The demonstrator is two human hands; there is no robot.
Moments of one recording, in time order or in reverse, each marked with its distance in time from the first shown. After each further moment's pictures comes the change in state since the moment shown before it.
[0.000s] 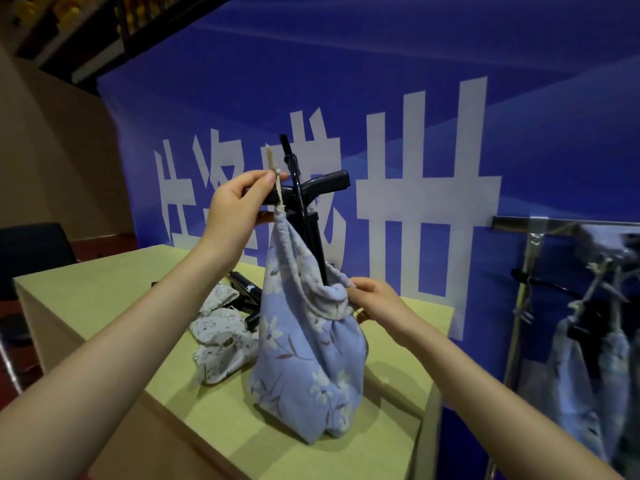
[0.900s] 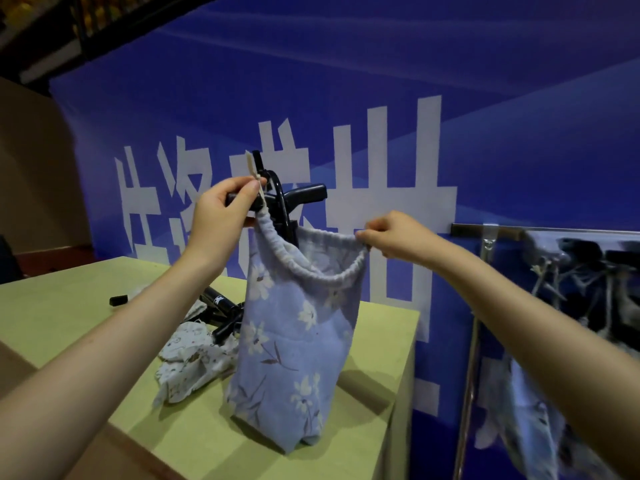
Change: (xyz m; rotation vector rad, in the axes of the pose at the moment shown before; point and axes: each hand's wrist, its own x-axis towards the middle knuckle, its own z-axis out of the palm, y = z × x) left_hand 0.007 -0.005 0.024 0.069 0.061 0.088; right_hand -0.002 -0.091 -0.093 -0.727 0.159 -0.078
